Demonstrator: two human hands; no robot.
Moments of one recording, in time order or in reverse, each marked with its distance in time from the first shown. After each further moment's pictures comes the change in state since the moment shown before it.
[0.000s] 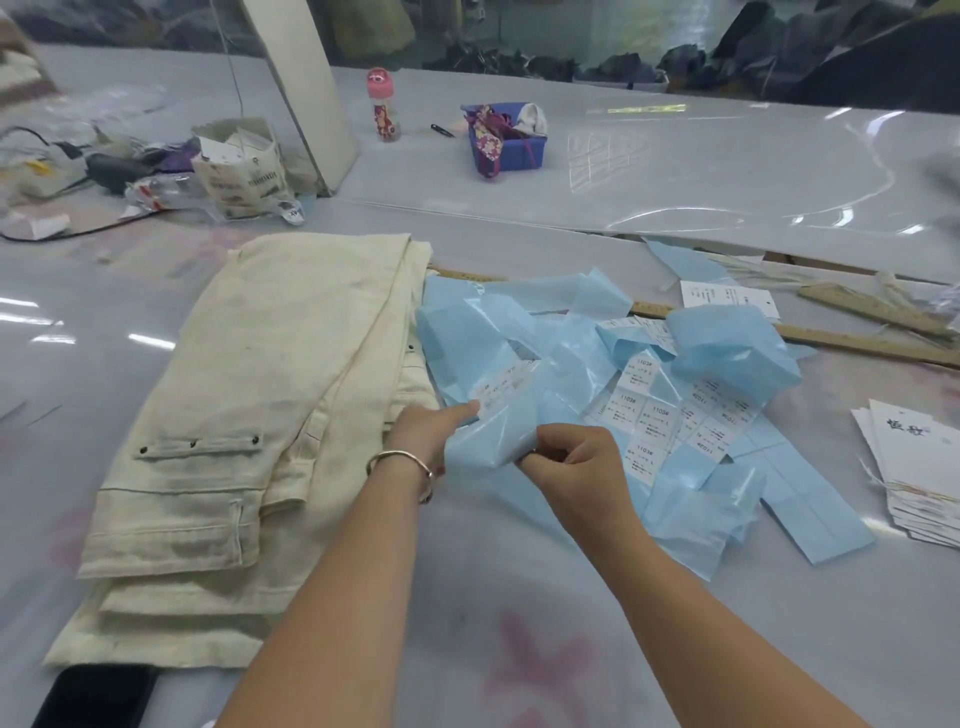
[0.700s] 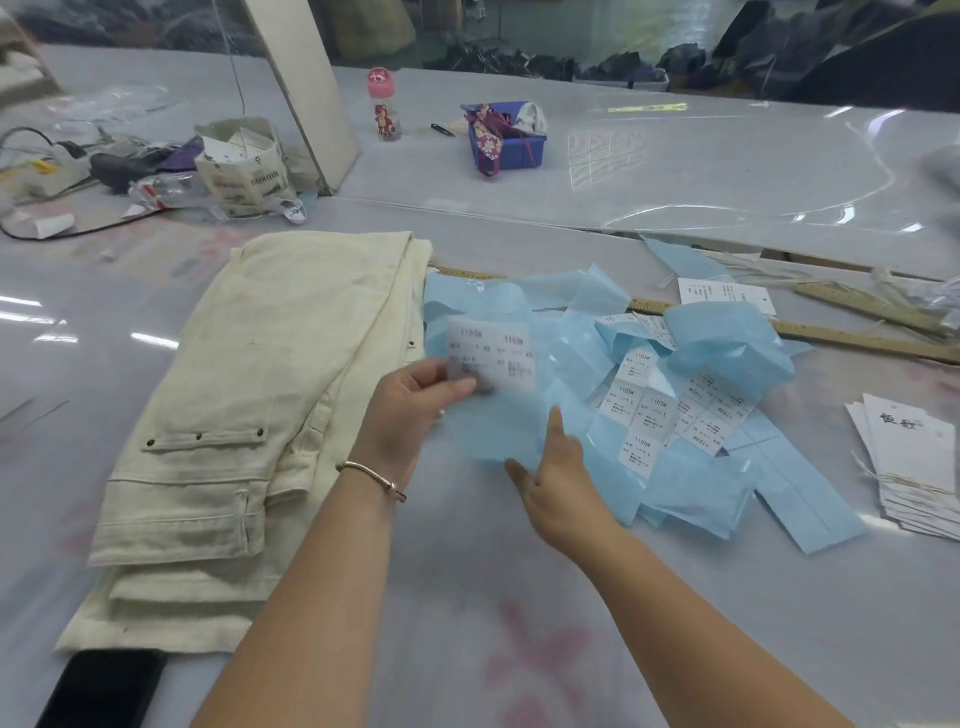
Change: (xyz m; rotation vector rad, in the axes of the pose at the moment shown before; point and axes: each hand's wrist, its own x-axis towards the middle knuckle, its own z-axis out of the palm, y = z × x) left_hand -0.038 0.012 -0.025 -0.358 -0.305 0.444; right_hand -0.002 0.022 0.008 -0.504 -0.199 0.314
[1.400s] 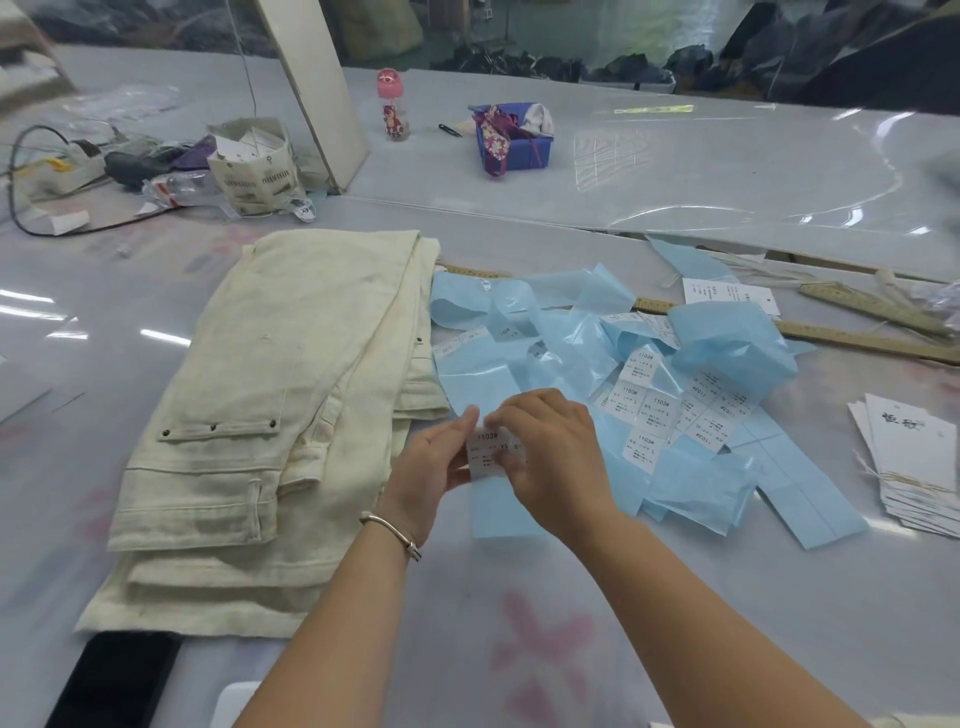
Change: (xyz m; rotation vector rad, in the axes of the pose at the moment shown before) left_hand -0.038 -0.037 0.001 0.009 -0.009 -0.173; right_hand -0.017 -0.033 -0.015 -0.338 0.336 -0.617
